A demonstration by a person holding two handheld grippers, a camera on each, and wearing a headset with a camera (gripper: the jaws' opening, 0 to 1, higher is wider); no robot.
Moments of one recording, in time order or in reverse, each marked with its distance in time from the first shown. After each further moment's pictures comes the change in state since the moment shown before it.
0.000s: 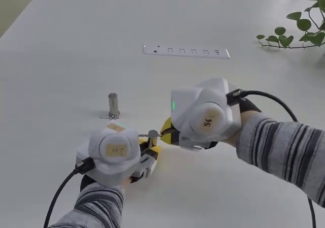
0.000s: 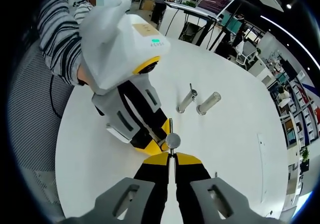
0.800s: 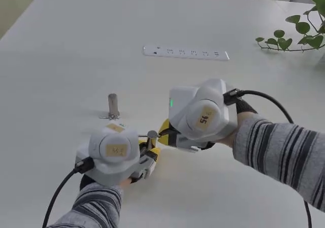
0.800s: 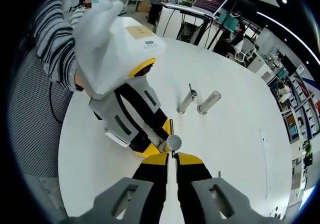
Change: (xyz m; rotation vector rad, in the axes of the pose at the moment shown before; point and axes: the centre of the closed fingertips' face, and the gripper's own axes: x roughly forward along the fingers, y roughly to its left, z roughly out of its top) left arm -0.003 0.001 -0.002 0.011 0.012 0.011; right arm 0.001 0.003 0.003 0.051 -0.005 0.012
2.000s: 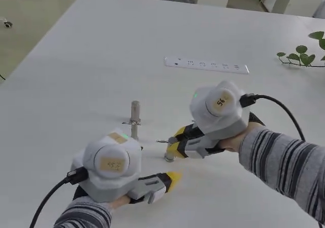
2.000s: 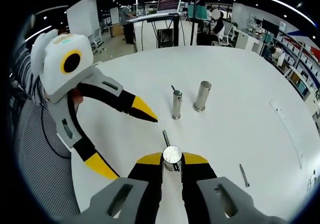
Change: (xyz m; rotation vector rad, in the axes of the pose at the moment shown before) left arm -0.053 -0.003 0.005 0.051 -0.007 -0.050; right arm 0.018 -0.006 0.005 0.360 -0.086 0.069
